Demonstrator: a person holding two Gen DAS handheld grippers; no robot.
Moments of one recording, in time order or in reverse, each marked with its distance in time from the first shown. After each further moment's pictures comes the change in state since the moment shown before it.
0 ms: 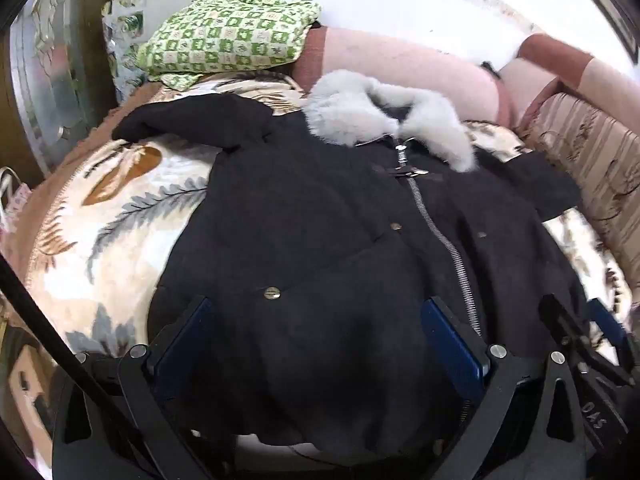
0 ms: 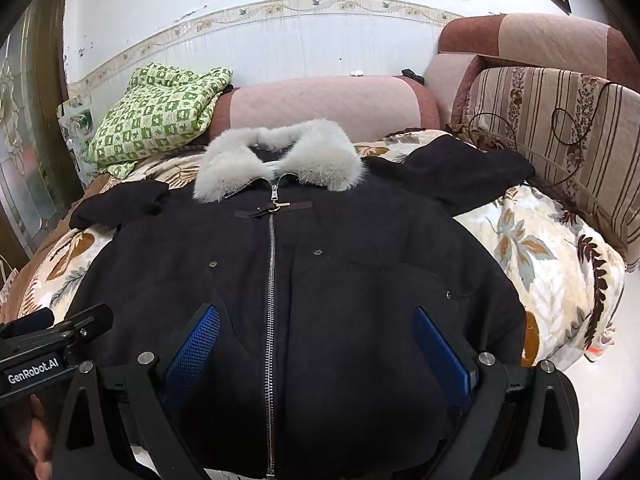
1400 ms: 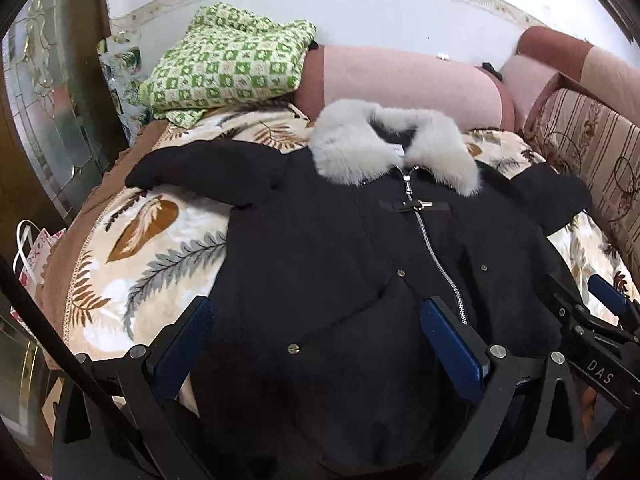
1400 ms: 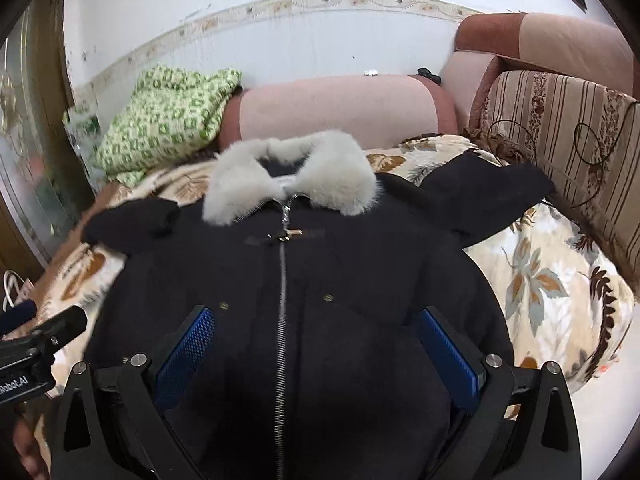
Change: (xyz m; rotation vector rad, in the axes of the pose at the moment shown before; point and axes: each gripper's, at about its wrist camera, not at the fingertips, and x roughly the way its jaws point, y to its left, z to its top) left arm -0.019 -0.018 0.053 0.096 -0.006 0.113; right arm 0.022 -0.005 0.059 0.006 0.064 0.060
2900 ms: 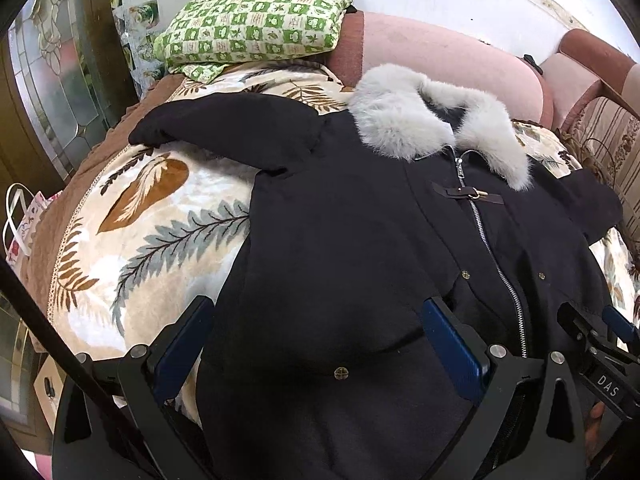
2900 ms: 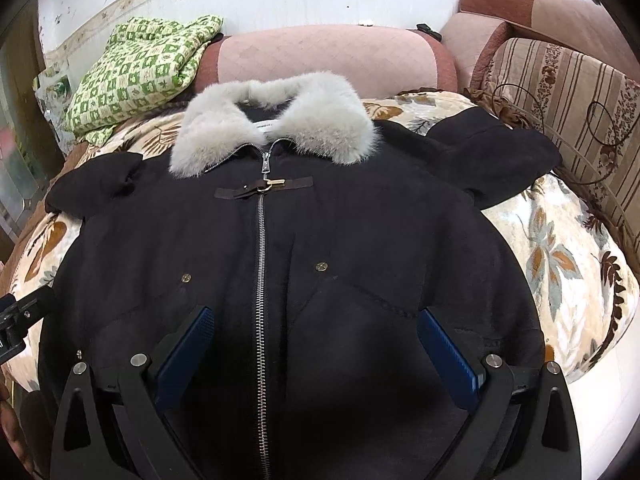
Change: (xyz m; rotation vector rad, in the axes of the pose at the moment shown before) left arm 0.068 0.049 0.005 -0.096 0.101 0.025; right arm 0.063 0.009 -0.006 -0.023 0.161 -0.072
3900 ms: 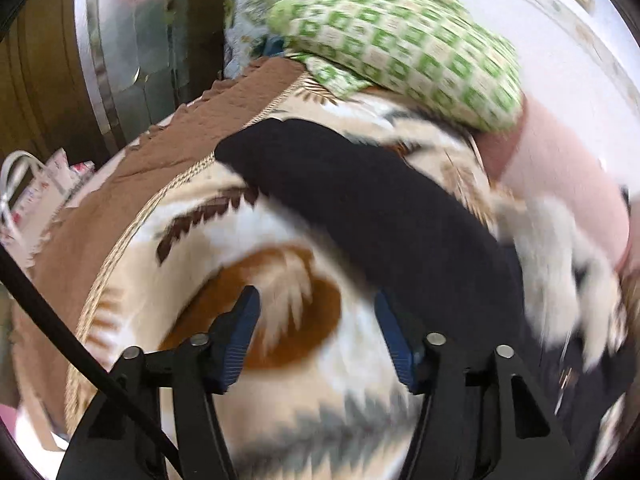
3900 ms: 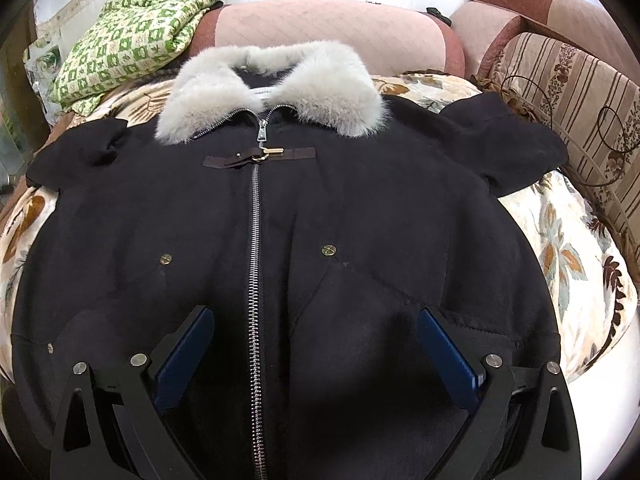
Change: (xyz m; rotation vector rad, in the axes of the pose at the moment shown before) left arm 0.105 0.226 0.148 -0.398 -0.007 0.060; right arm 0.034 0.011 0.000 -0.042 0.091 -0.060
